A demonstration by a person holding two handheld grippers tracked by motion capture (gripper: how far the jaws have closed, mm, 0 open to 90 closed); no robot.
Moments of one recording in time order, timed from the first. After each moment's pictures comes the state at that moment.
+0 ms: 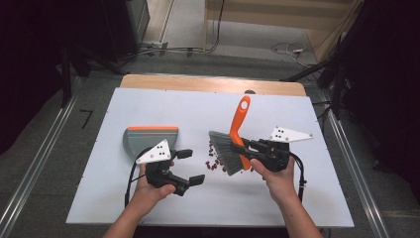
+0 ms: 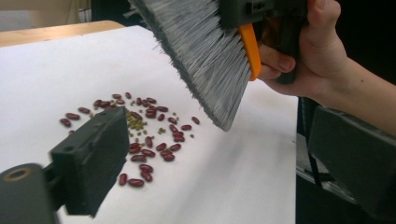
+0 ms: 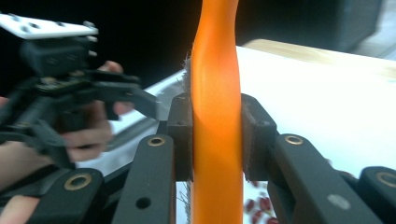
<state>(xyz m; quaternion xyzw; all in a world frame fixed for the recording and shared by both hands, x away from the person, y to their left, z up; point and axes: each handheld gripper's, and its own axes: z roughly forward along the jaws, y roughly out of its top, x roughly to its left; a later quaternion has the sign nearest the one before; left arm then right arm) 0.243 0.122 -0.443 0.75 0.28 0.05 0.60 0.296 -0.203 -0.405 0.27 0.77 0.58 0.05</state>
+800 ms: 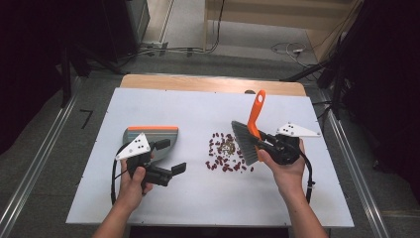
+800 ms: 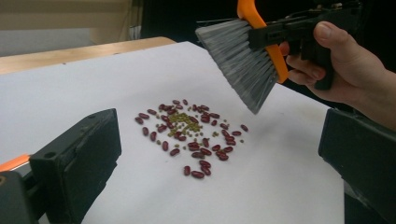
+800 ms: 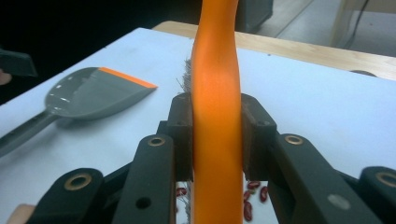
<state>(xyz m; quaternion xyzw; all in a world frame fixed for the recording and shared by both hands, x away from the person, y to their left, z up) 0.247 0.162 -0.441 0.72 0.32 0.11 0.60 0.311 -0.226 -0.409 0.38 0.76 0.50 0.16</state>
